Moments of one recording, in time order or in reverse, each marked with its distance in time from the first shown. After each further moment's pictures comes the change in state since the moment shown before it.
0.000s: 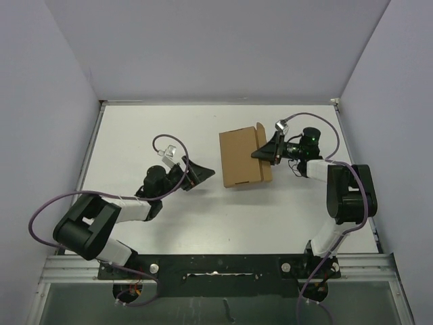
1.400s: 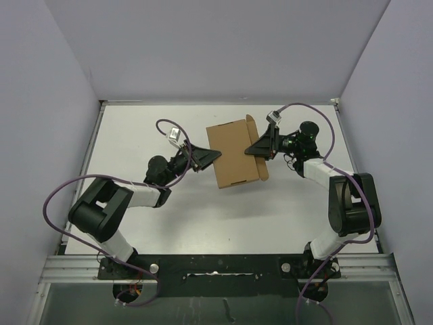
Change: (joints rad) left arm -0.001 0.195 0.189 0.407 0.119 -0.299; right arm 0.099 -0.135 0.028 0.186 -0.039 0.278
